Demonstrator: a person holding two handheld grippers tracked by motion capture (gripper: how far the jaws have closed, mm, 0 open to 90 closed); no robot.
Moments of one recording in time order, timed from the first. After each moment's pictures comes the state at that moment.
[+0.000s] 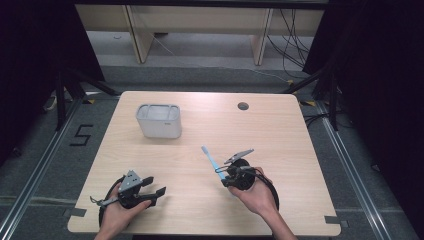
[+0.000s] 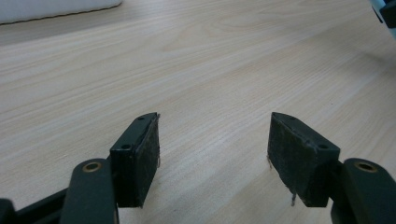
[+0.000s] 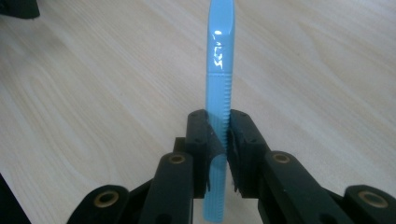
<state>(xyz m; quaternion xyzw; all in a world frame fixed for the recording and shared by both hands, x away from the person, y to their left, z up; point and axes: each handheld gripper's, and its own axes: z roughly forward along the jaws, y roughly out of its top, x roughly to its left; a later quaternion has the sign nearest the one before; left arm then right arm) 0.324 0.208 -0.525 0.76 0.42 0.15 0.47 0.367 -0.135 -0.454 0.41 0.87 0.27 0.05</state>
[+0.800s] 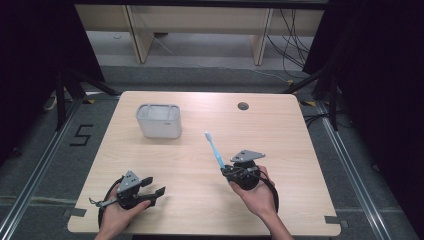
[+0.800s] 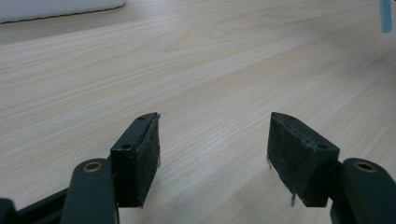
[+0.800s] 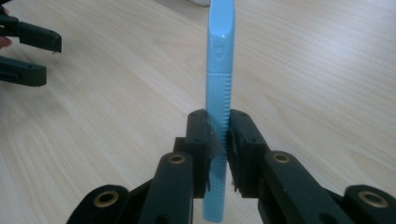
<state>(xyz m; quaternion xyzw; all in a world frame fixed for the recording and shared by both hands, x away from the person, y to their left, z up) 0.322 0.210 -0.524 0.75 0.42 0.15 0.48 0.363 -0.146 -0.454 0.38 0.83 0.39 0.14</state>
